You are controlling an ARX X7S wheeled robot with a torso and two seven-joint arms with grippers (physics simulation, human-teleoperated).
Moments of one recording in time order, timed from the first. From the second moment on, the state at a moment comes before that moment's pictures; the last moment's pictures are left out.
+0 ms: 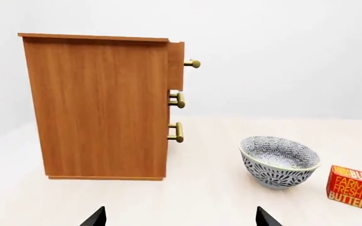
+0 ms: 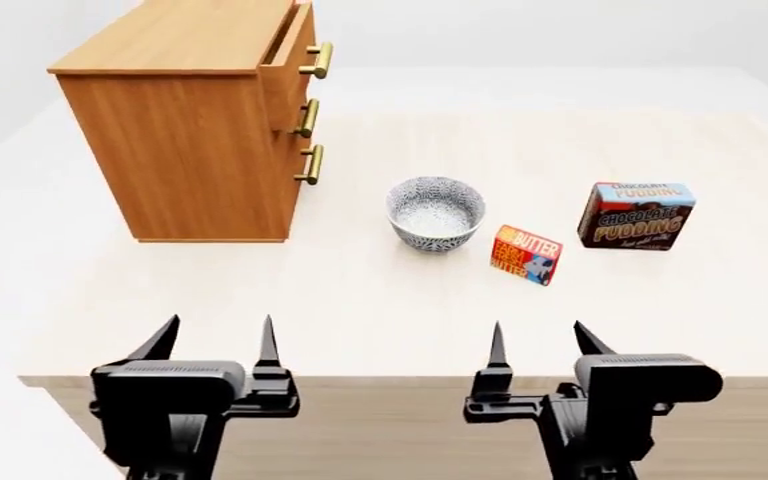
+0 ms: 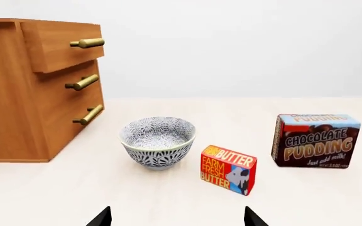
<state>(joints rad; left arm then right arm) 0.03 -0.20 0.09 0.54 -0.24 -0.40 -0.19 0.00 0.22 -0.11 -0.55 0.26 0.51 0.21</state>
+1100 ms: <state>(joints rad) -0.01 -0.25 0.06 0.75 -0.33 -0.55 -0.25 0.04 0.28 -0.09 -0.76 0.35 0.72 0.26</state>
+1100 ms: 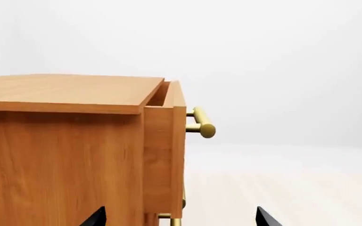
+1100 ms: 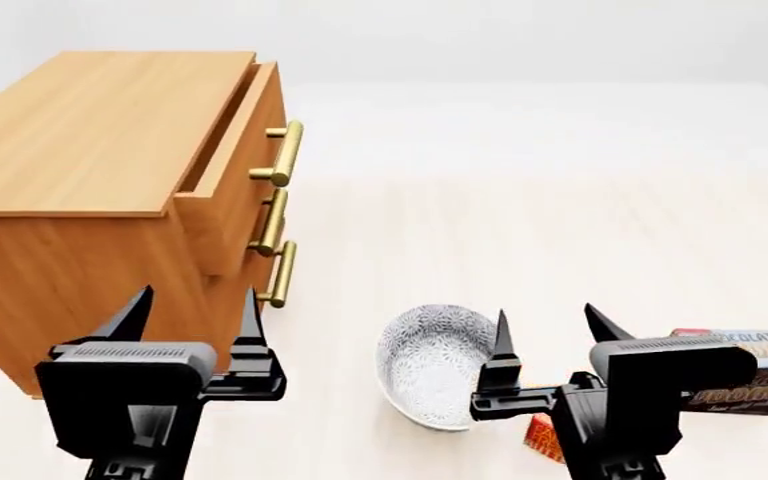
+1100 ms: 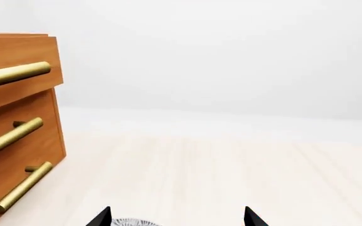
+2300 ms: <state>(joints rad) -0.77 -0.33 -0.16 0.72 -1.49 -1.42 -0.99 -0.08 0.34 0.03 -0.86 0.46 0.67 0.25</state>
